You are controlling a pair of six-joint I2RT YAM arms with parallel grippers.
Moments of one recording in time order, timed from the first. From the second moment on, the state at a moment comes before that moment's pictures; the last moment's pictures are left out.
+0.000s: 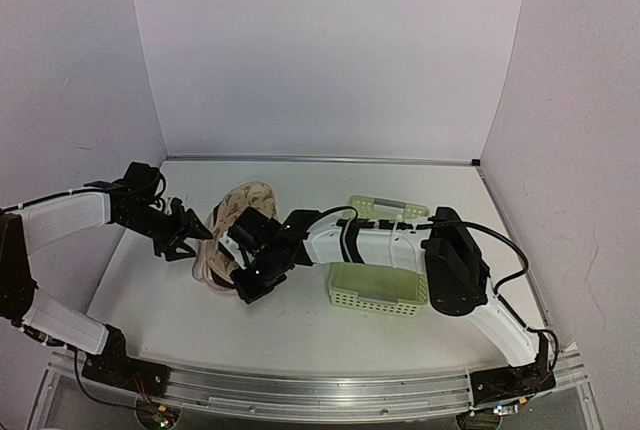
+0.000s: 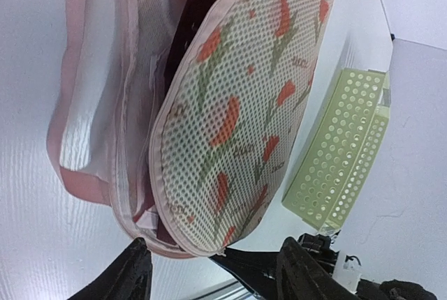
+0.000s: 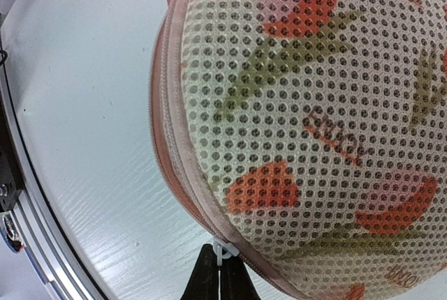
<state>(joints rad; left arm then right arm) -0.22 1.34 0.86 -0.58 0.54 -0.73 1.17 2.45 2.10 -0.67 -0.17 0.37</state>
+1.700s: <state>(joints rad) -0.39 1.31 0.40 0.10 0.54 -1.36 1.15 2.48 2.10 -0.64 -0.22 0.41</state>
